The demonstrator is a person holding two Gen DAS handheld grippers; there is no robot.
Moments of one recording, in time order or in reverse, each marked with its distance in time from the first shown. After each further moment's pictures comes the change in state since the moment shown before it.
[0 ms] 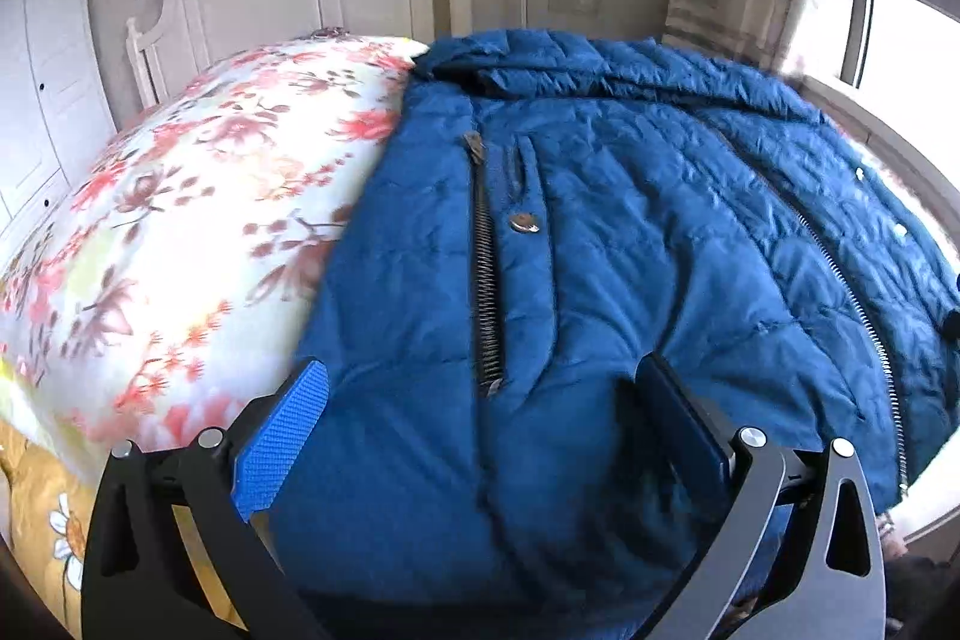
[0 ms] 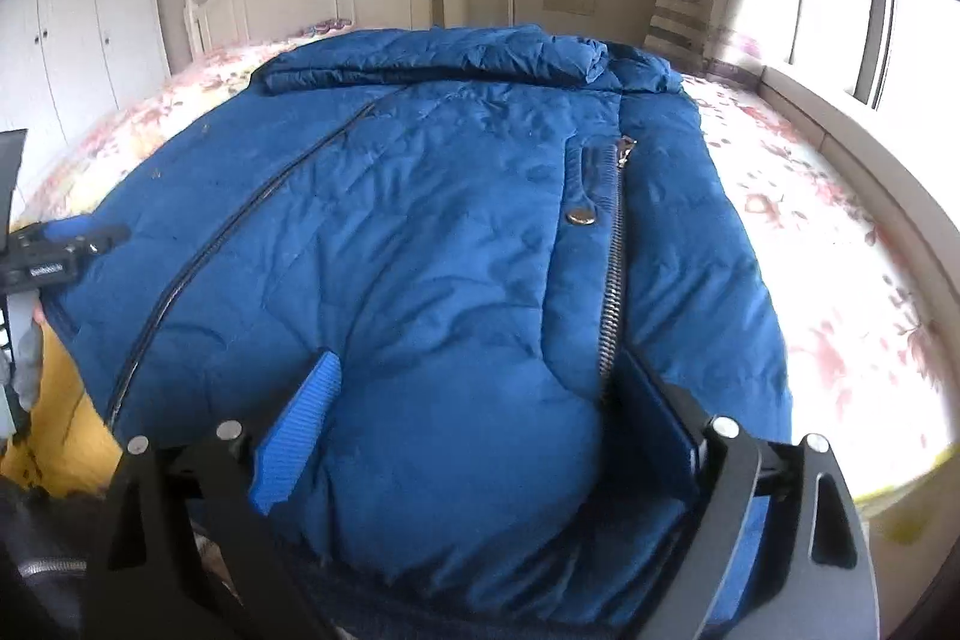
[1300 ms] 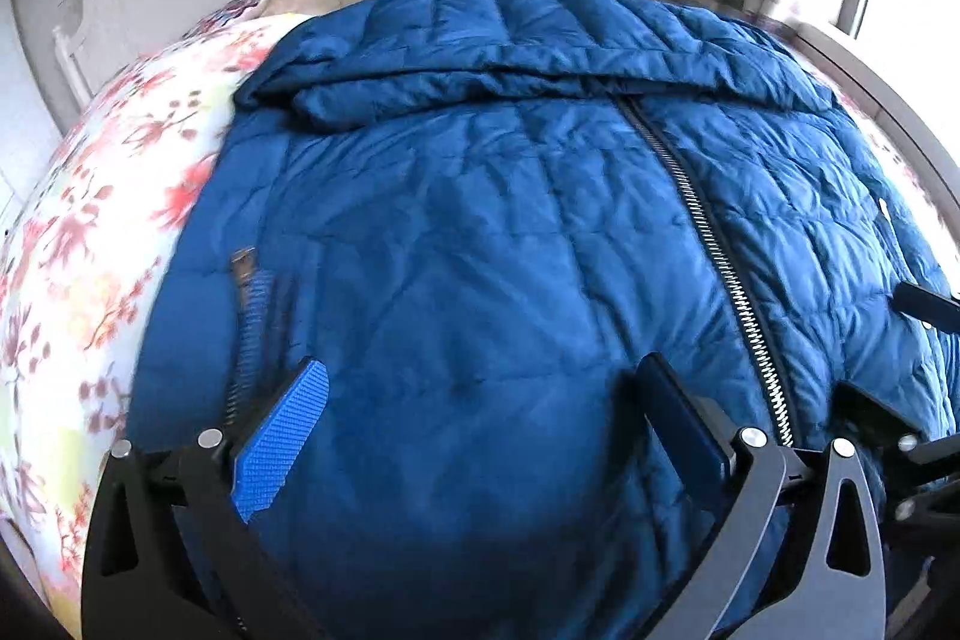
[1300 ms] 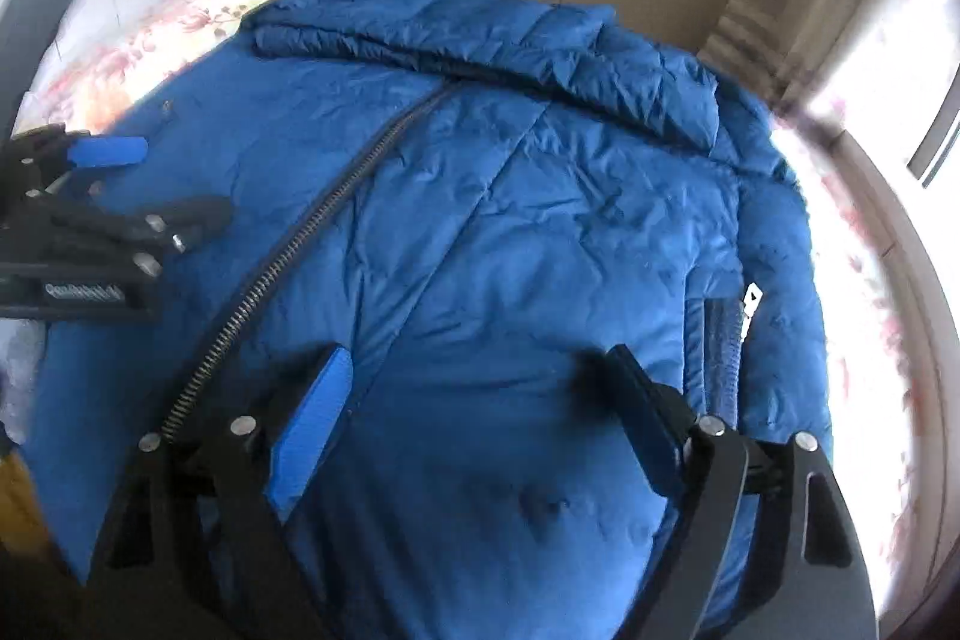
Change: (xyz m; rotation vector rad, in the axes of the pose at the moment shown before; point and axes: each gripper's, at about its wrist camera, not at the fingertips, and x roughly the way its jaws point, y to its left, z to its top) left arm 0.105 -0.099 0.102 0.085 0.206 -0.042; right arm 0.095 0.046 0.097 -0.112 0.148 -0.015
